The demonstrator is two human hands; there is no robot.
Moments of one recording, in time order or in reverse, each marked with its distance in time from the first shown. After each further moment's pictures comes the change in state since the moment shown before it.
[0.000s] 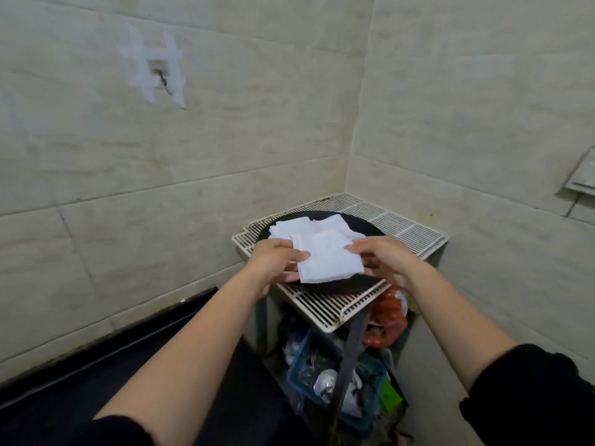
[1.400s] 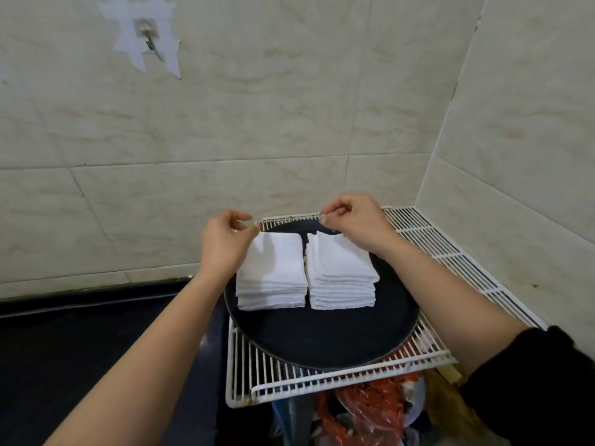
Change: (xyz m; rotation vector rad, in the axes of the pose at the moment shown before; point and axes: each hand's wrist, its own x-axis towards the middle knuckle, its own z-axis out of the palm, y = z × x) left_hand 0.118 0.010 0.044 0.506 0.980 0.291; right_hand 0.220 -0.066 -0.028 -0.554 -0.418 -0.604
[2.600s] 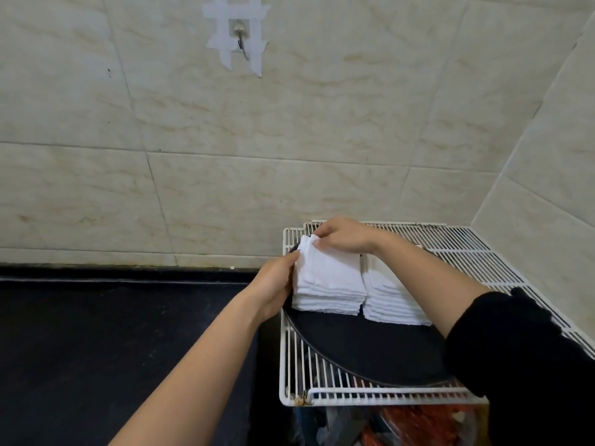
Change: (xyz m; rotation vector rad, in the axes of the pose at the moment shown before) left_hand -0.026 -0.054 -0.011 -0.634 -0.477 -0.524; right_hand 0.043 -0.034 0.095 -0.409 -0.605 -0.079
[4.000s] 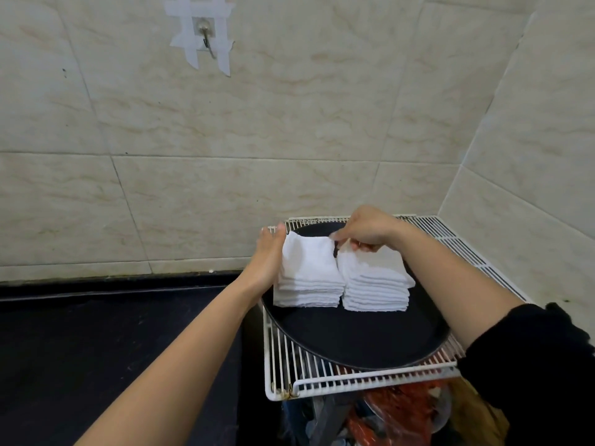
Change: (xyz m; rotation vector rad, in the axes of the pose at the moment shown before) left_hand -0.006 0.017 0.013 0.416 0.033 0.192; right_hand -0.060 0.012 -0.030 0.153 0.146 0.358
